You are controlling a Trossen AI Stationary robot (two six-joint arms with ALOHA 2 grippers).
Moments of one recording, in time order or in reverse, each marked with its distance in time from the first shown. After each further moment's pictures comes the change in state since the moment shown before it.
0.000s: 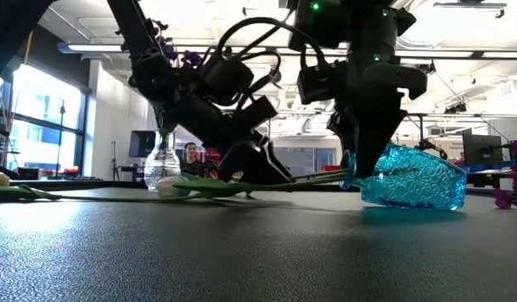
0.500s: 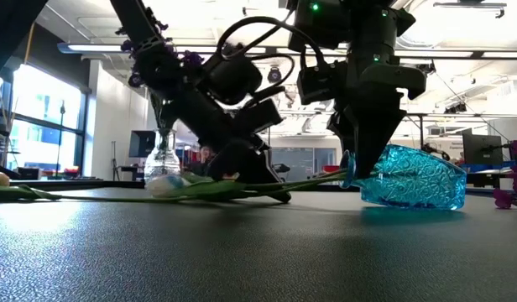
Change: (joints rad) left arm -0.073 -0.001 0.069 -0.222 -0.005 -0.123; right arm 0.000 0.000 0.000 0.001 0.000 -0.001
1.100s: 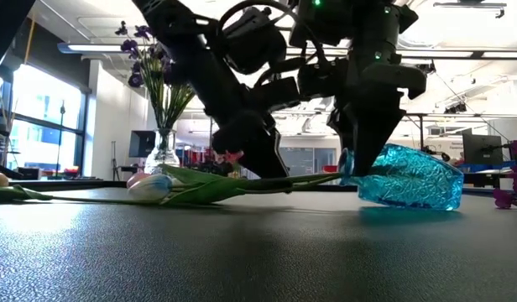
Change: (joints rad) left arm -0.108 -0.031 0.186 -0.371 -0.119 -0.079; right arm 0.003 -0.007 0.000 0.002 0.035 0.007
